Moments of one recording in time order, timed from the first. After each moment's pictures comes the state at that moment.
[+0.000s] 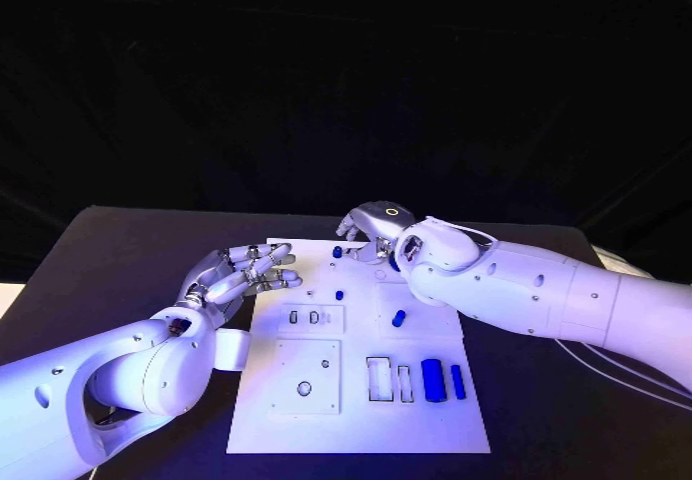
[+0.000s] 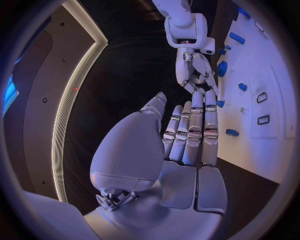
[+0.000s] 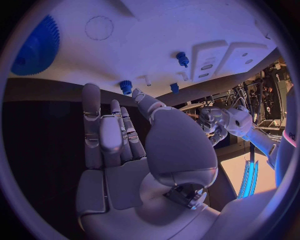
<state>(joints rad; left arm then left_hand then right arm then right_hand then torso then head) 1.14 -0.90 0.00 1.76 0.03 -0.46 0.43 1.43 -0.04 0.11 0.15 0.14 0.97 0.22 0.10 0.07 1.05 0.16 0.12 0.07 1.17 0.10 0.21 0.20 0.17 1.06 0.21 0.23 0.10 1.25 -0.60 0.00 1.29 -1.69 -0.39 -0.16 1.27 -0.09 0.39 -0.04 0.07 0.95 0.17 0.08 0.07 1.09 0.10 0.14 0.08 1.47 0.02 1.23 1.07 0.17 1.18 0.11 0.94 0.50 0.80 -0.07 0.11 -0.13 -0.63</state>
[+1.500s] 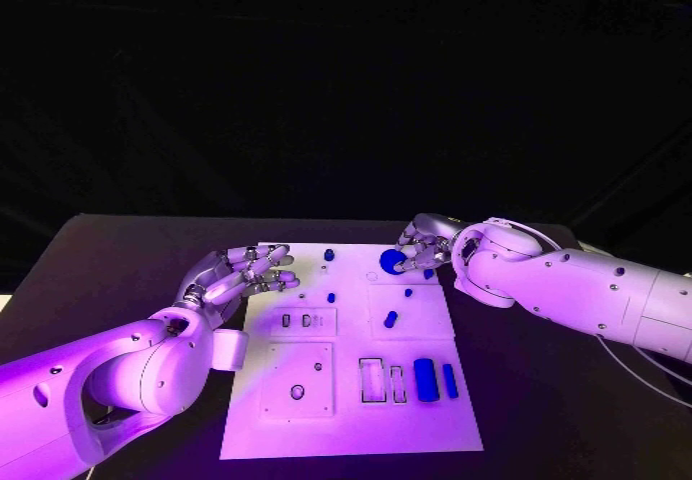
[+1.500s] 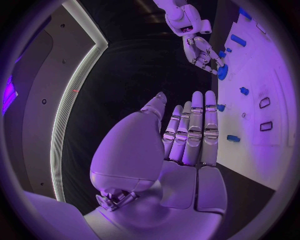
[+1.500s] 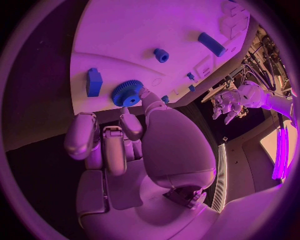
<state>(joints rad) 1.14 -0.91 0.00 1.75 0.03 -0.45 0.42 1.43 -0.04 0.12 0.14 0.14 0.97 0.22 0.10 0.07 1.05 0.16 0.12 0.07 1.17 0.10 0.21 0.20 0.17 1.06 0.21 0.23 0.10 1.24 -0.80 0.02 1.36 -1.39 -0.22 -0.27 1.32 -0.10 0.09 0.11 0.26 0.94 0.15 0.10 0.07 1.33 0.05 1.18 1.13 1.46 -0.03 1.50 1.31 0.12 1.35 0.07 1.31 1.03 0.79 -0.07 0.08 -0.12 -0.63</state>
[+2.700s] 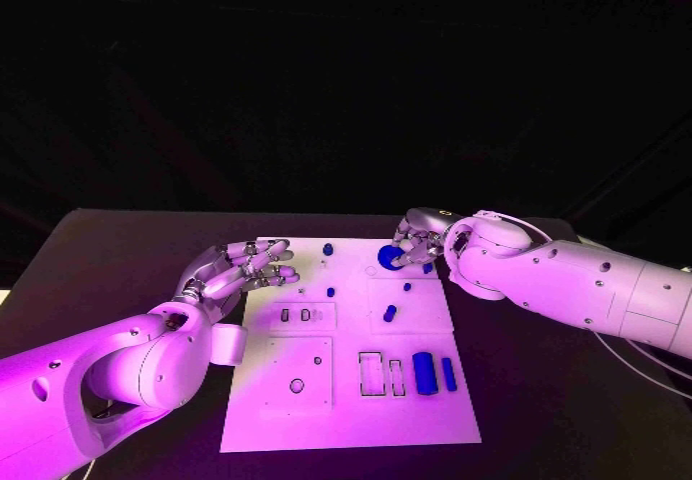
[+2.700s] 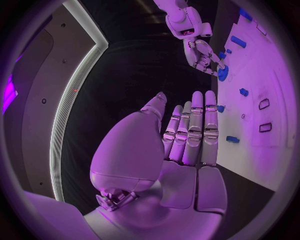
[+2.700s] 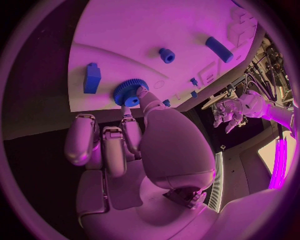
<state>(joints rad) 1.14 -0.91 0.00 1.75 0.03 -0.44 0.42 1.43 -0.04 0.12 0.14 0.14 0.97 0.22 0.10 0.07 1.05 0.16 0.12 0.07 1.17 0.10 0.21 0.20 0.17 1.06 0.21 0.23 0.10 1.24 -0.77 0.02 1.34 -1.48 -0.20 -0.29 1.38 -0.06 0.14 0.09 0.19 1.04 0.12 0.15 0.08 1.40 0.03 1.30 1.27 1.47 -0.03 1.52 1.31 0.11 1.37 0.07 1.35 1.08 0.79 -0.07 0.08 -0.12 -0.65</state>
